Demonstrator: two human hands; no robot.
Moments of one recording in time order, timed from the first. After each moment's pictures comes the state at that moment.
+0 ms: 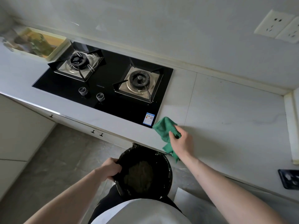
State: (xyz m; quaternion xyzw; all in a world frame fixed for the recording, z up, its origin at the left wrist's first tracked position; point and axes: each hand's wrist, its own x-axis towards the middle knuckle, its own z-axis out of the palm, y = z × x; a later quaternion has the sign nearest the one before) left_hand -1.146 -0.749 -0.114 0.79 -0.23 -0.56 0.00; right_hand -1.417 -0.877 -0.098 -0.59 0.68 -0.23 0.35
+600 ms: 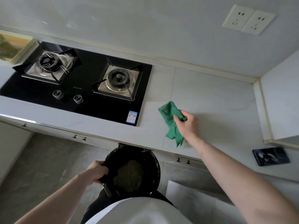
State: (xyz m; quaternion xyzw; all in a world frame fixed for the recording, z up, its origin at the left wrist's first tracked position) left_hand -1.141 -0.750 -0.120 0.79 -0.24 -0.57 0.01; right_hand -1.492 -0.924 -0.080 -0.59 0.70 -0.30 0.28
